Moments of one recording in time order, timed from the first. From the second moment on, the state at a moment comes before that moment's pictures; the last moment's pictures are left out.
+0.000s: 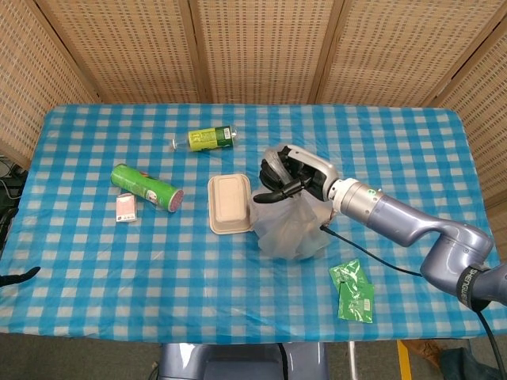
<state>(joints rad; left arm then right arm) -0.13 -1.03 -0.07 -1.59 1.35 1.33 -0.14 1.31 -0.79 0.08 -1.67 -1.59 0.57 2.06</state>
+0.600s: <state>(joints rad) -0.13 -1.02 -0.07 -1.59 1.35 1.32 -0.15 1.30 -0.78 0.16 -1.70 -1.20 0.41 1.65</state>
